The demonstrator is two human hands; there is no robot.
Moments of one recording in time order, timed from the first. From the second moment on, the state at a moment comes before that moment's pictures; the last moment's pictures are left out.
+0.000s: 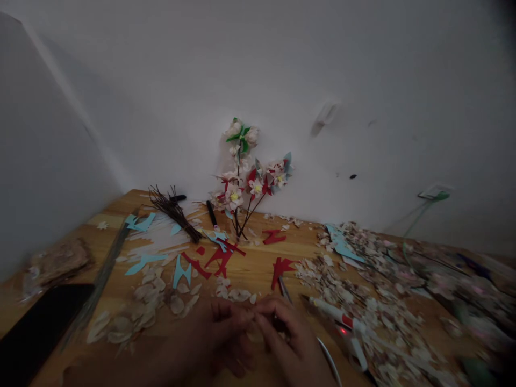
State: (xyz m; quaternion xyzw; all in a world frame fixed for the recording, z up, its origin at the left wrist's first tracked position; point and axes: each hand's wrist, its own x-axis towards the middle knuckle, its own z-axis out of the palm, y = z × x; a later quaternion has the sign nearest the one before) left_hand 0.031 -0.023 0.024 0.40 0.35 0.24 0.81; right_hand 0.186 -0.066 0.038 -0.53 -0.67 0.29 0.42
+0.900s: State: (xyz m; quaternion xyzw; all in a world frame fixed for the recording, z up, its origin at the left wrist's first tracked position) left_hand 0.041 -0.037 0.022 0.32 0.36 0.40 0.78; right_hand 0.153 -0.068 0.010 -0.46 -0.47 0.46 0.60
